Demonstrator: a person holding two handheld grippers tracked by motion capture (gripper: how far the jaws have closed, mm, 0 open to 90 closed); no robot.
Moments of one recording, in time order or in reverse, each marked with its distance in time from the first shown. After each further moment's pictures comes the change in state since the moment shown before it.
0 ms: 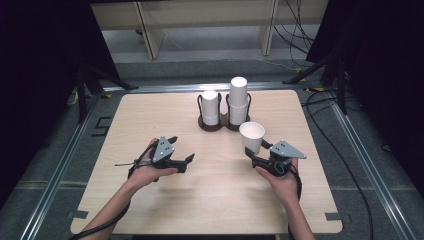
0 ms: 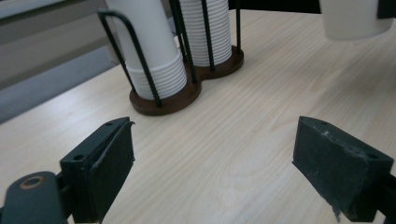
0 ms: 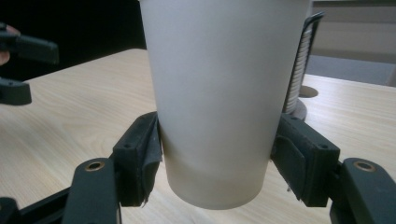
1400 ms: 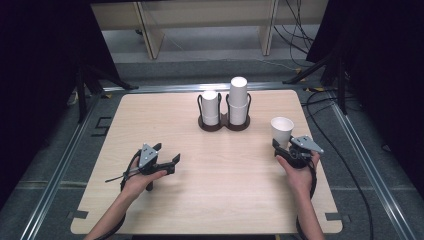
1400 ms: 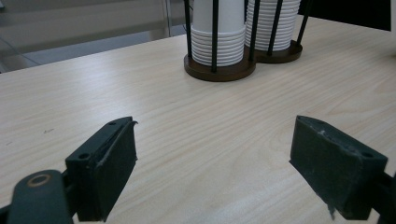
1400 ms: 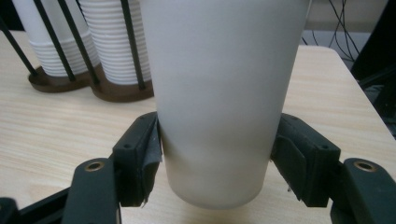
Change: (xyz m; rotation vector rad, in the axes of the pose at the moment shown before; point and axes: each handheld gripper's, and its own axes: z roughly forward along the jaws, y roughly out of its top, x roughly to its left) left arm 0.017 -0.044 -0.013 -0.050 0.151 -0.176; right arm -0.067 -0.017 -0.006 0.099 -0.333 0.107
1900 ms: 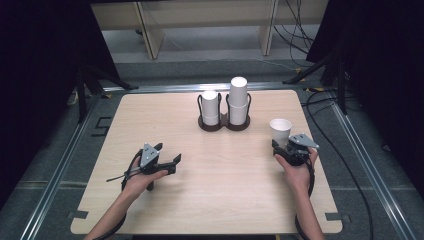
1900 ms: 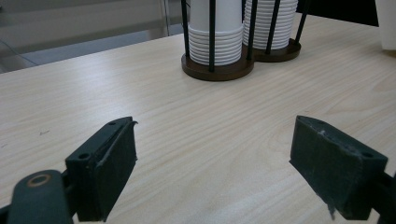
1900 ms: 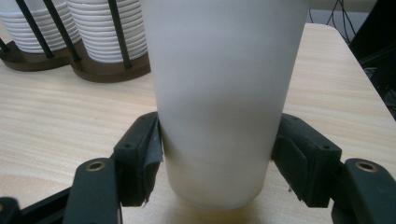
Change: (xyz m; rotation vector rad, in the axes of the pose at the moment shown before) left arm -0.001 0.000 0.002 0.004 0.001 -0.001; right arm -0.002 0.000 0.012 0.071 -0.035 -0.032
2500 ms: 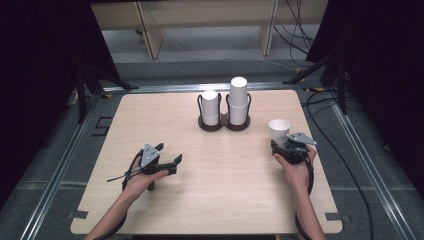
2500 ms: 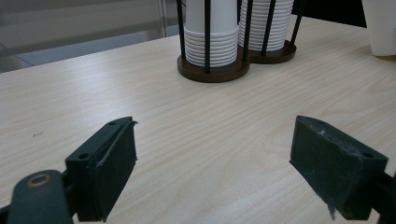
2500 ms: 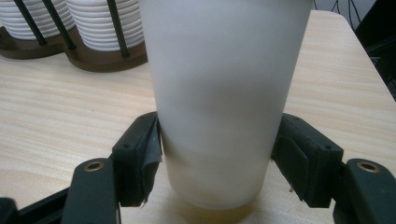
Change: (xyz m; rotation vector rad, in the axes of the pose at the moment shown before) left arm -0.001 0.001 0.001 -0.001 -0.012 0.010; right arm 0.000 0.004 0.005 0.069 0.009 -0.006
